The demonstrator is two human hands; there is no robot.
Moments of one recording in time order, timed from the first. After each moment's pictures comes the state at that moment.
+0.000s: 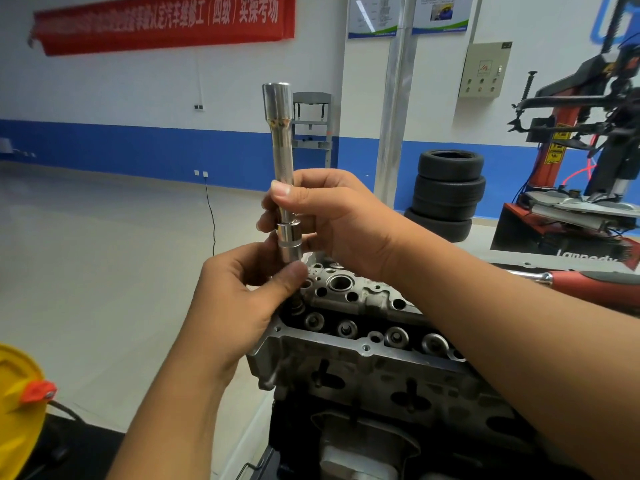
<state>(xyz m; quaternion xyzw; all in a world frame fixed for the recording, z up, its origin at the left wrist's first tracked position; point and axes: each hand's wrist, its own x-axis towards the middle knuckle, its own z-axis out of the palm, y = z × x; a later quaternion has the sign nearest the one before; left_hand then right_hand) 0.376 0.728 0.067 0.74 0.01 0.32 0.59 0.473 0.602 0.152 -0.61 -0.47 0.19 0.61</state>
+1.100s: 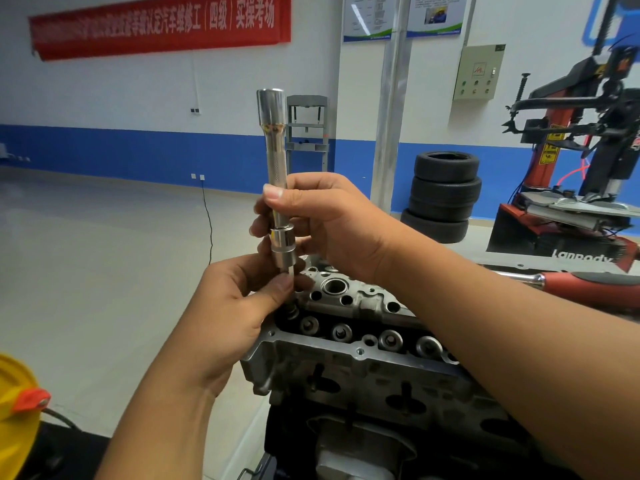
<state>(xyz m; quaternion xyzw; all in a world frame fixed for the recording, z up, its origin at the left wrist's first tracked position) 0.378 0.730 0.066 0.74 -0.01 0.27 0.61 0.471 0.603 0.153 -0.60 -0.47 0.20 0.62</state>
